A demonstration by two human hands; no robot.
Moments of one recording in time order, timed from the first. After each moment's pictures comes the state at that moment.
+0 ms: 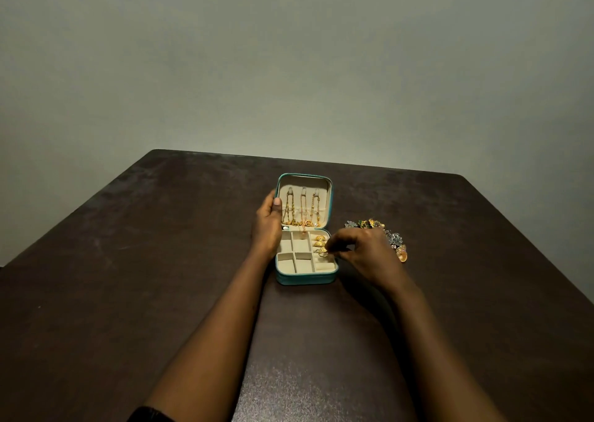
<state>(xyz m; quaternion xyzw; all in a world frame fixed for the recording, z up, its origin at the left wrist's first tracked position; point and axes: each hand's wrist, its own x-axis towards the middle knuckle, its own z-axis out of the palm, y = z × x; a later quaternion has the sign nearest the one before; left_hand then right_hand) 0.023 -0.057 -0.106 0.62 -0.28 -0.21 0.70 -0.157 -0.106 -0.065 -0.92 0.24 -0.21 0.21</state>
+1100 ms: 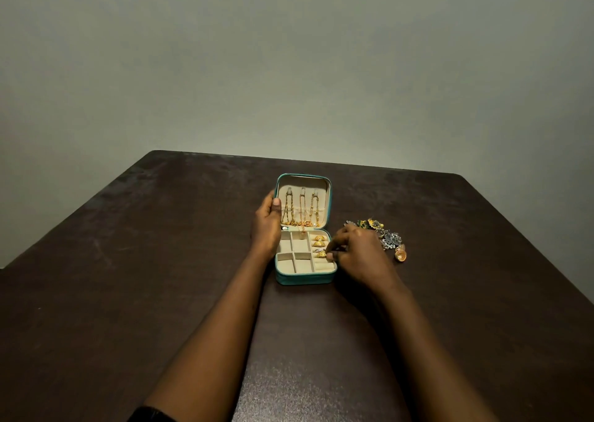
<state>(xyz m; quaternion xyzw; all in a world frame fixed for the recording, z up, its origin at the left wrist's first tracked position) 0.023 -0.056 -0.106 0.61 -0.29 -0.21 0.71 -0.146 -0.101 -0.069 -0.91 0.33 -0.17 0.19</state>
